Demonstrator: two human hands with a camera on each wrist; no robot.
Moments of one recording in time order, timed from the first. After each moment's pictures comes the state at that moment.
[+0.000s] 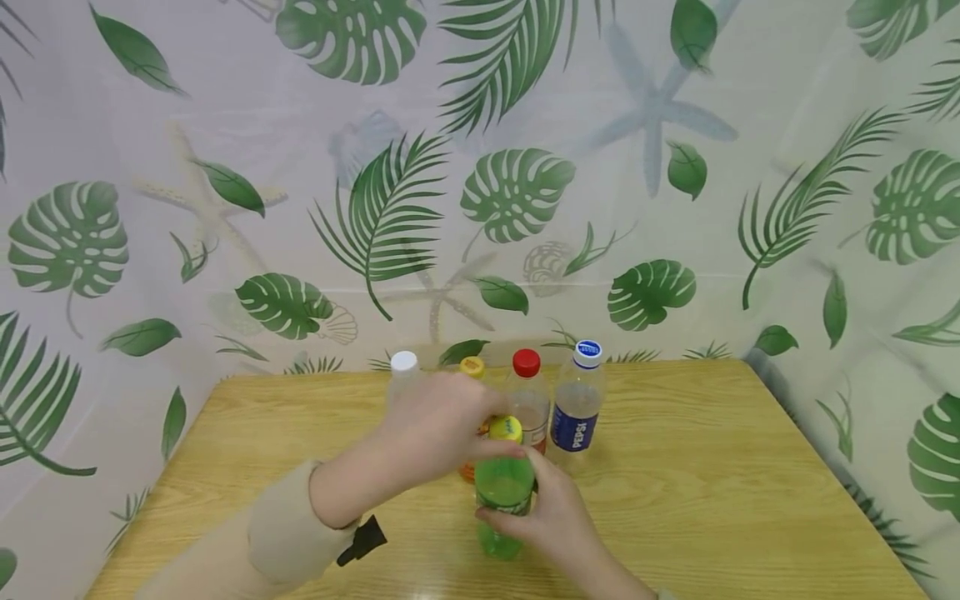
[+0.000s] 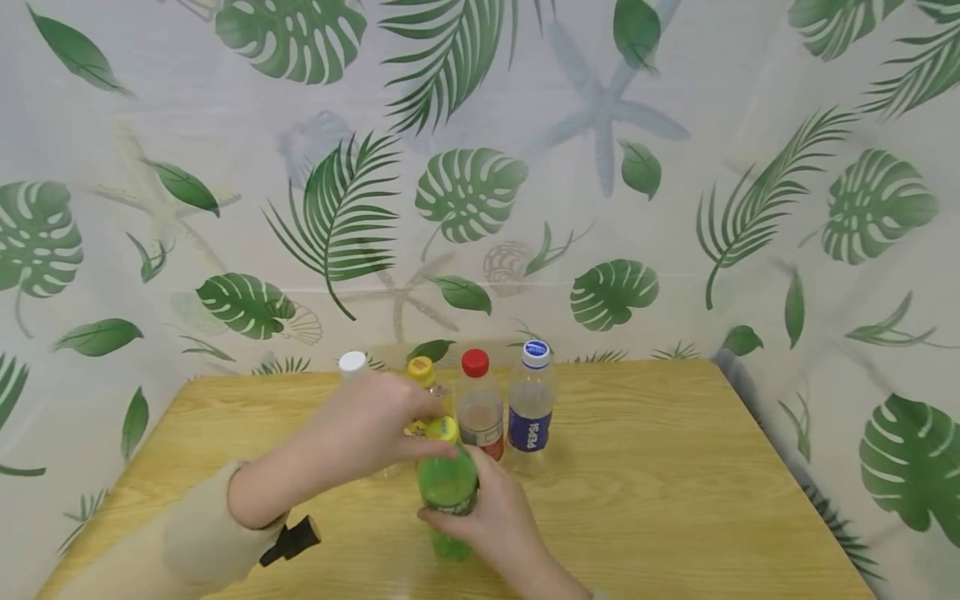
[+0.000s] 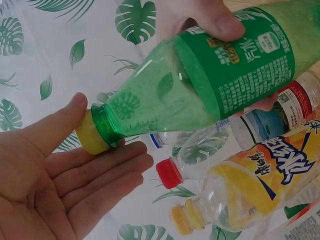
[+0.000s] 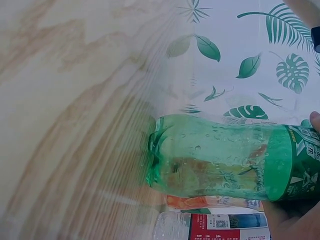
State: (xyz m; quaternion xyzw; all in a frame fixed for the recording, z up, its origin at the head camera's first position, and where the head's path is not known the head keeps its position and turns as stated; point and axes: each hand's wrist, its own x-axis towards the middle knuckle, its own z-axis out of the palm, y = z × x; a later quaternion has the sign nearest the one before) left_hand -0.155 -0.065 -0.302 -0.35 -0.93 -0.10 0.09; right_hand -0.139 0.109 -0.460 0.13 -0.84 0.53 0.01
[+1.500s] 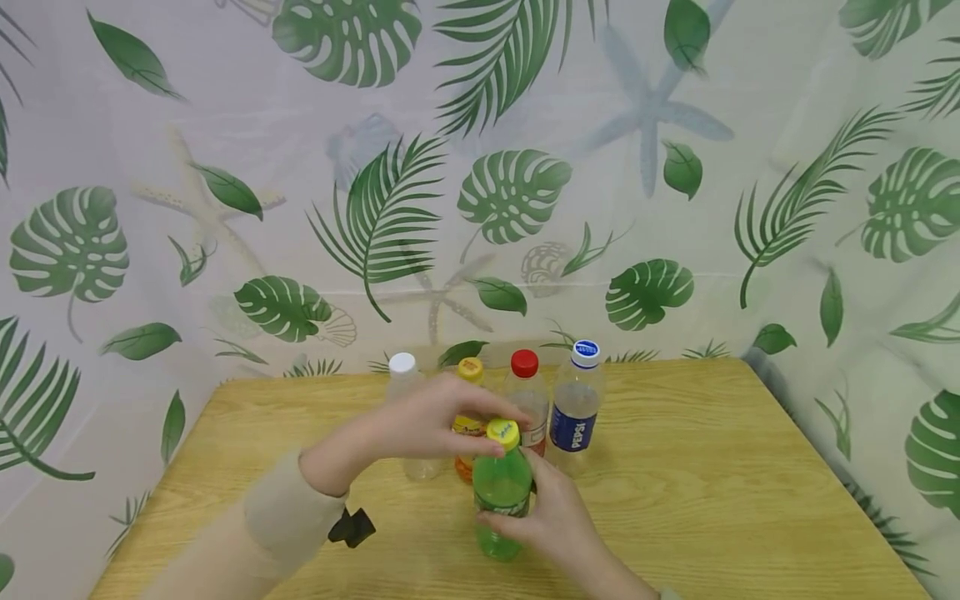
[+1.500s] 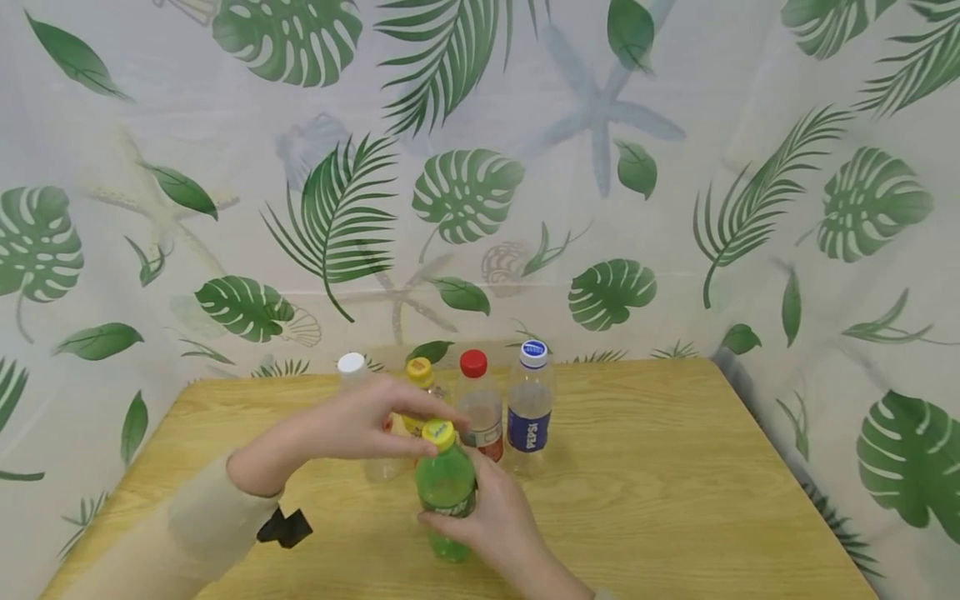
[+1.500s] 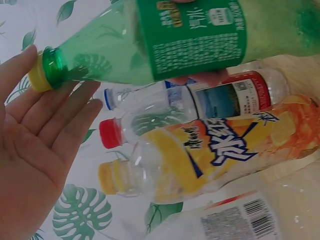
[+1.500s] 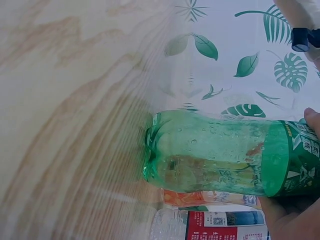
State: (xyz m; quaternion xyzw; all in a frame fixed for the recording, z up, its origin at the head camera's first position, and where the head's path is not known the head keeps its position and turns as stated) left_hand -0.195 -0.092 -0.328 -0.51 -0.79 -0.32 -0.10; right_hand -0.138 0.112 -0.461 0.17 -0.85 0.51 0.02
